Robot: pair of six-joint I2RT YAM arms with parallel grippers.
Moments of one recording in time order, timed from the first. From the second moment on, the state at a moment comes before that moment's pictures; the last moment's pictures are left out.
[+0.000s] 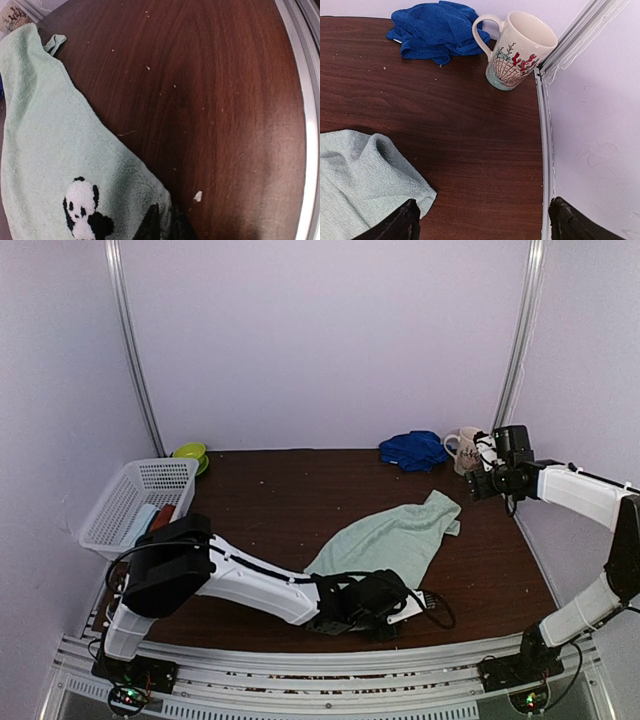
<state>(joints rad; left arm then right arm) -1.36 2.24 1.46 0.03 -0.22 0.26 0.13 1.42 1.01 -0.27 0.25 -0.18</state>
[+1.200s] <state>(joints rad) -1.18 1.63 1.00 0.12 -0.58 0.02 0.21 1.18 0.86 -0.37 -0.38 -0.58</state>
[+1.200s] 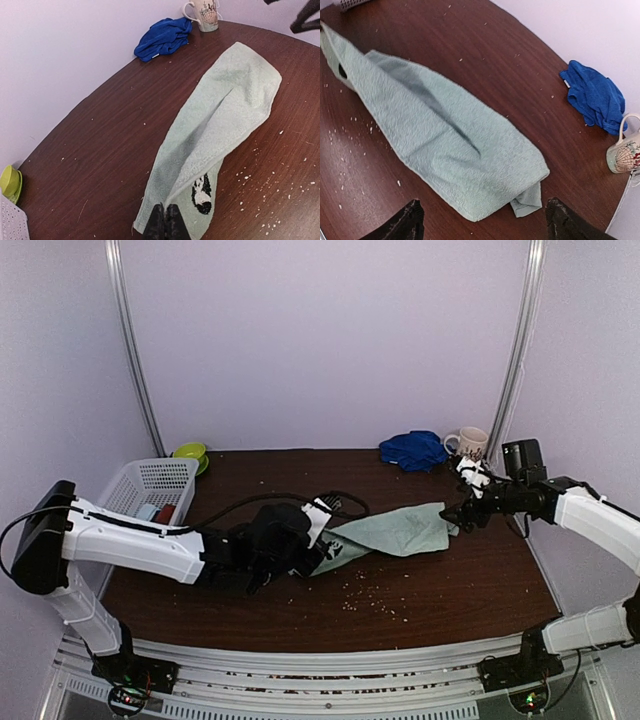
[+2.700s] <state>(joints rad) -1.03 1.33 0.66 0.13 -0.75 -0.12 0.74 1.52 0.61 0.09 0.12 -0.63</state>
